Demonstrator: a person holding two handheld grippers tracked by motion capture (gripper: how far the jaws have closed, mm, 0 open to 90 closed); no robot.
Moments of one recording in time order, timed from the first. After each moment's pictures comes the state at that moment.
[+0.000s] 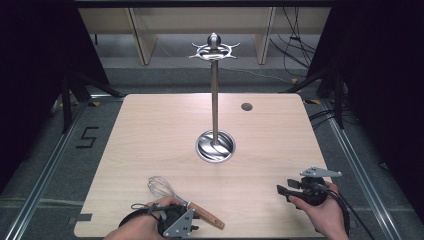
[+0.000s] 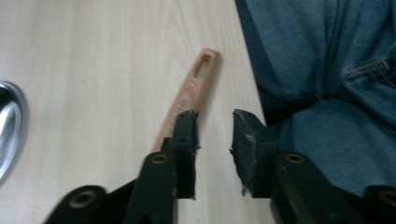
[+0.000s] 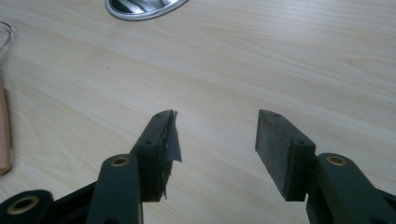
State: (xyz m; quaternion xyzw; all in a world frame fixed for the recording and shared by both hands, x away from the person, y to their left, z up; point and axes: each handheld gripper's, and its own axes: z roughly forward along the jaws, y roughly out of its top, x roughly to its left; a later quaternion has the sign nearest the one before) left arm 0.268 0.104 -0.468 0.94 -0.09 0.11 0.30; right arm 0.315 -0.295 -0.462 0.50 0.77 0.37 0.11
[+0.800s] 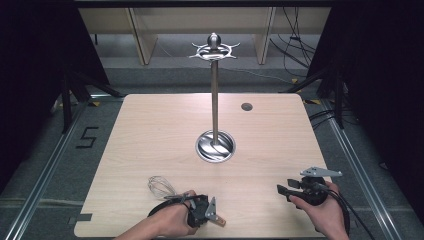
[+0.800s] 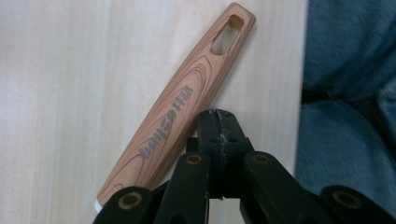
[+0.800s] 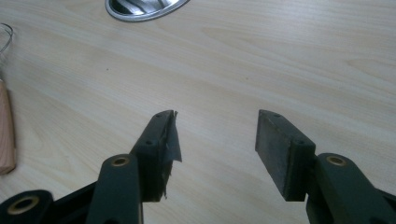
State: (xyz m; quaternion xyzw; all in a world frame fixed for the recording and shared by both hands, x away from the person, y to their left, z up) left arm 0.295 0.047 -0.483 0.98 0.05 0.05 0.17; right arm 0.316 -0.296 -0.462 0.50 0.77 0.37 0.11
